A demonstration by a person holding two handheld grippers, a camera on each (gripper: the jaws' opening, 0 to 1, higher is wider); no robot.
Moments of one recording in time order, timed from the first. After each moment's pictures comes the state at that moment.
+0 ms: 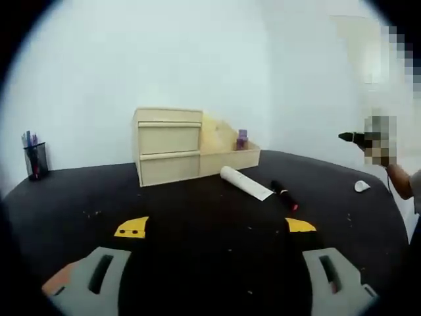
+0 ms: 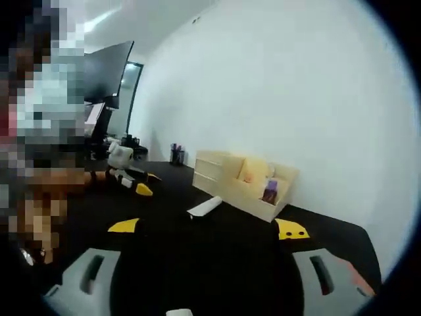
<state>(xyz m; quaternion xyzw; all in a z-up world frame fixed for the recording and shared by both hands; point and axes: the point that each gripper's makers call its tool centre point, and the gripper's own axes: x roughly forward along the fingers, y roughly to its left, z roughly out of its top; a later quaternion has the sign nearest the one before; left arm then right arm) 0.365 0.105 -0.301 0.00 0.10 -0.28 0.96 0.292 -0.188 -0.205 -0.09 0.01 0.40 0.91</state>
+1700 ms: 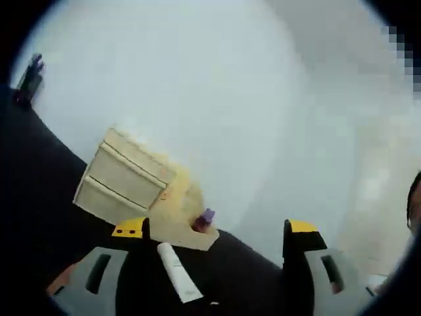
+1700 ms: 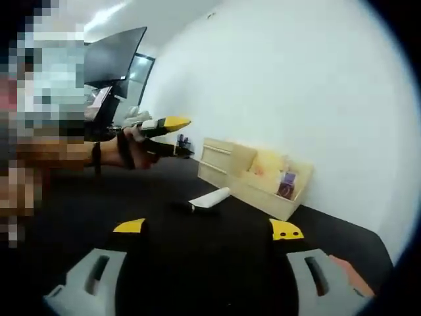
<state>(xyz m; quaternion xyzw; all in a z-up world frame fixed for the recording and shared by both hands) 0.422 0.032 -0.202 -0.34 -0.01 -0.30 0.89 0.310 -0.158 -0.260 -0.12 0.00 0.42 0.90</state>
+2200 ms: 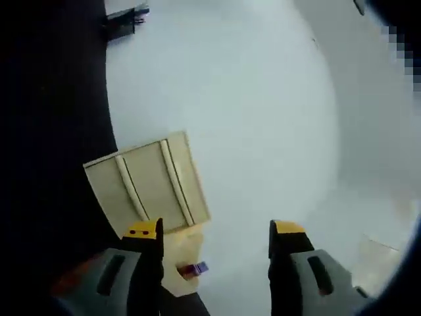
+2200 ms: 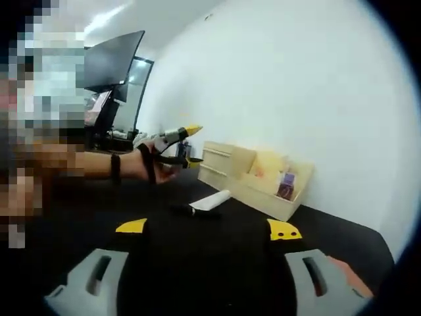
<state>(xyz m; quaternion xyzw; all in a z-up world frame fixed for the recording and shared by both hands) 0.472 0.081 -0.212 -0.61 -0.10 -0.16 0.77 0.312 -0.162 -0.253 -0.11 0.00 0.42 0.90</state>
